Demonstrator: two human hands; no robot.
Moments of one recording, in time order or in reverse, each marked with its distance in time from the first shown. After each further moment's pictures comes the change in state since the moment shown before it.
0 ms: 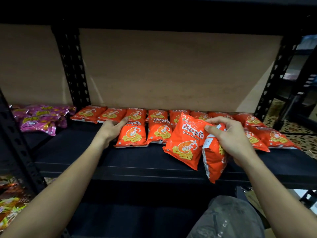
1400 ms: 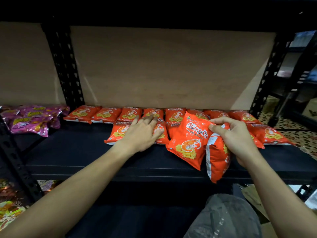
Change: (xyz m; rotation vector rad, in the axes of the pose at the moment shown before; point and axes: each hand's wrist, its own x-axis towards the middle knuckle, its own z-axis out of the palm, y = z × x) left_hand -0.027 0.023 0.086 1.147 -0.108 0.717; right_hand 0.005 0.020 -0.019 -0.001 0.069 0.012
